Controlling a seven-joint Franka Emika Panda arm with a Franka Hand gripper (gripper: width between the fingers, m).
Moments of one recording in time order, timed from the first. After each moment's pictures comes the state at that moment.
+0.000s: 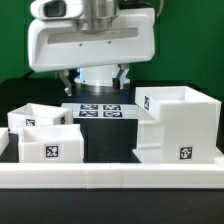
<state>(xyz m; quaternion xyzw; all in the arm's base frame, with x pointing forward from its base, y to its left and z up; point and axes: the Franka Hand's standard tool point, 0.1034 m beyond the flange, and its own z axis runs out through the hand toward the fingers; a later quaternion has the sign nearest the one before) 0.551 -0.049 0.108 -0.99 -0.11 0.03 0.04</state>
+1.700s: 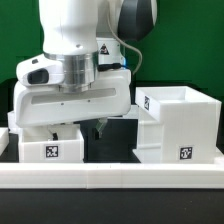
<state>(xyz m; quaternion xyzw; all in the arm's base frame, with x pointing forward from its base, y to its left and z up) 0.532 -0.078 0.009 -0.99 -0.13 0.04 0.02</state>
